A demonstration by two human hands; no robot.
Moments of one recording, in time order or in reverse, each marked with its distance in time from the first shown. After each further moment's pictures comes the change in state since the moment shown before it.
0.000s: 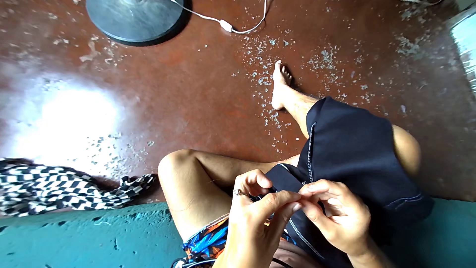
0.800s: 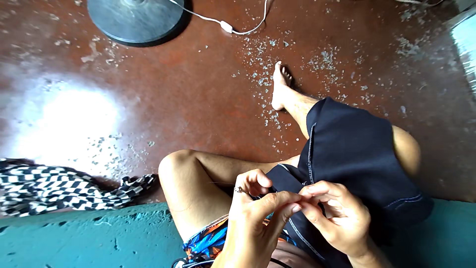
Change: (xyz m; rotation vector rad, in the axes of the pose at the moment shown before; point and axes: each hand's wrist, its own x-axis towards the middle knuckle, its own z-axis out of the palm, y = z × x) left_hand 0.000 -0.001 -0.003 -0.062 -0.025 -0.031; right_hand -0.001 -0.001 0.000 0.006 -0.007 0.004
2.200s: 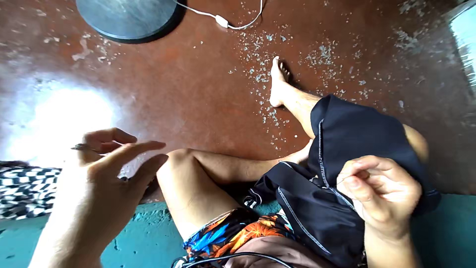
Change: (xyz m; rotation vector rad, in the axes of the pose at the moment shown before) left_hand 0.045 -0.029 -0.180 0.816 -0.105 -0.103; right_hand 0.022 -0.001 -0.045 0.081 0.099 0.029
